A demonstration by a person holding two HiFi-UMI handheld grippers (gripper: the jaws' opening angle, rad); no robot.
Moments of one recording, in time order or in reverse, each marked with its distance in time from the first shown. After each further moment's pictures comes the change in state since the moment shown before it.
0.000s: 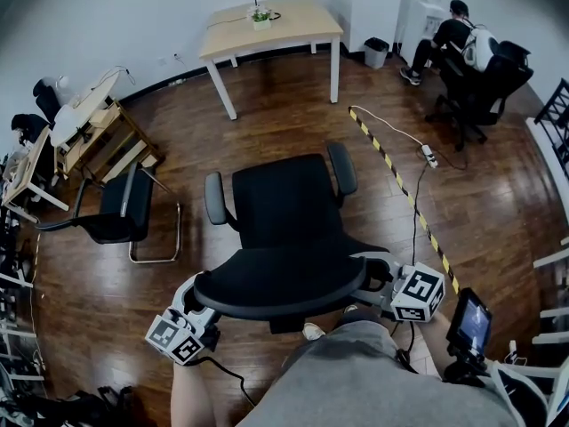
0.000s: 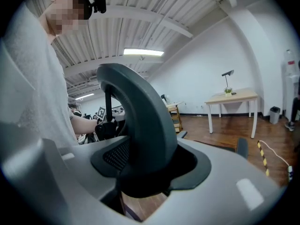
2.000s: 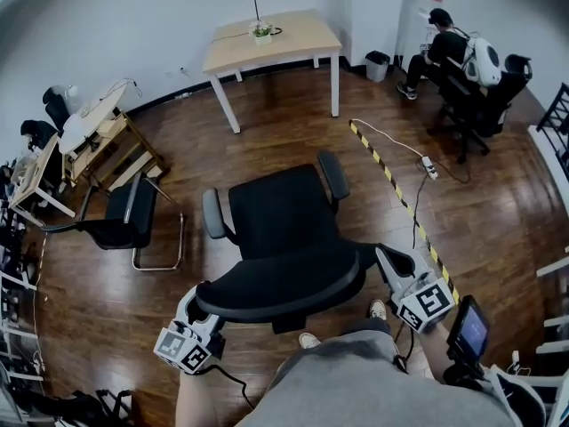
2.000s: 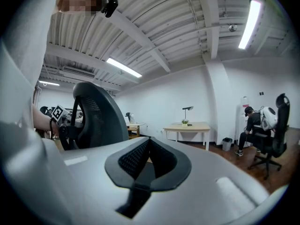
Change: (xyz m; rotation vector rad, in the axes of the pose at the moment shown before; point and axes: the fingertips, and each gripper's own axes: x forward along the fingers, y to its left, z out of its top) left arm -0.012 -0.028 -0.015 0.030 -0.056 0.110; right arm -0.091 -0.063 0.016 -0.150 -0.277 -0.521
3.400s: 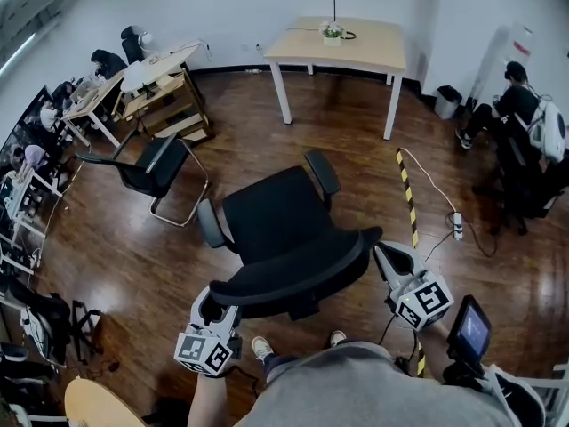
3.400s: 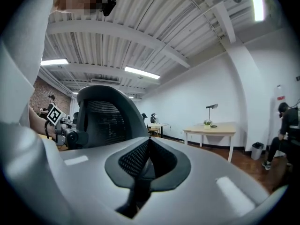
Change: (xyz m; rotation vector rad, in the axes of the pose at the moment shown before) left arm 0.124 -0.159 -0.023 -0.050 -0.102 0.548; right arm 0.024 -0.188 0.014 -0.023 -0.005 0.402
